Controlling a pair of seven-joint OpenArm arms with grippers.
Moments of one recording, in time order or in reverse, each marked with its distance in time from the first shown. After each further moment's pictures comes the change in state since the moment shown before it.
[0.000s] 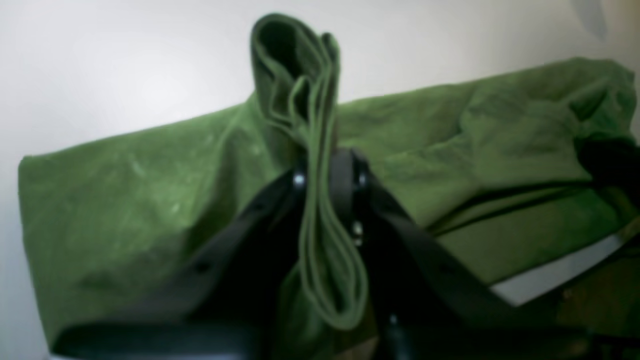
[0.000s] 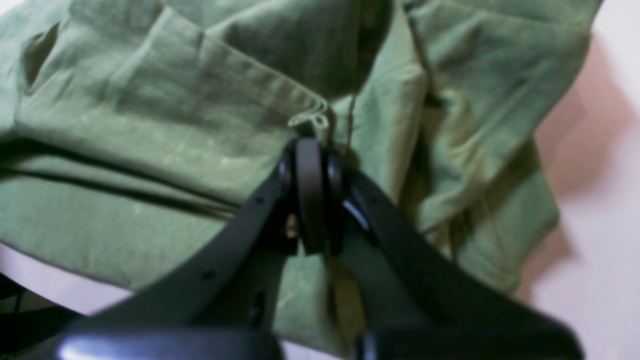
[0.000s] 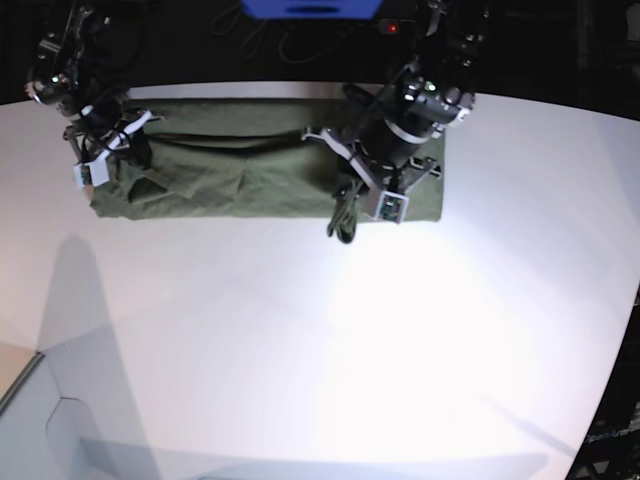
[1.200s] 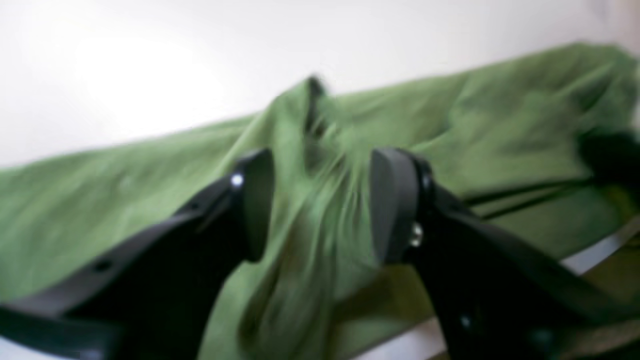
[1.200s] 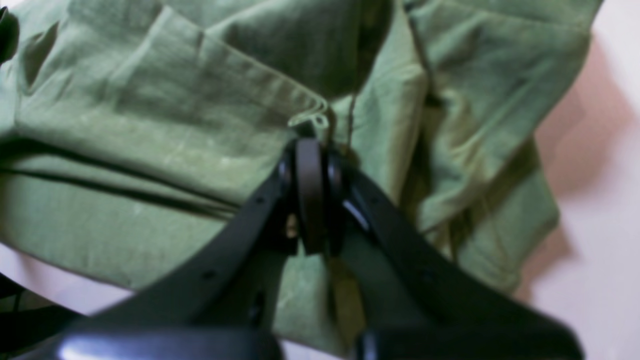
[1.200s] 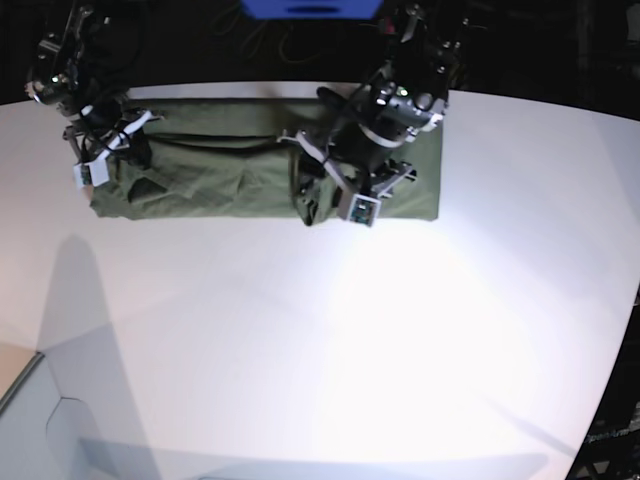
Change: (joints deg) left arm -1.9 2.3 4.0 -3.7 1.5 1.0 -3.2; right arm 0.0 0.0 0.0 0.0 0.0 0.0 0.0
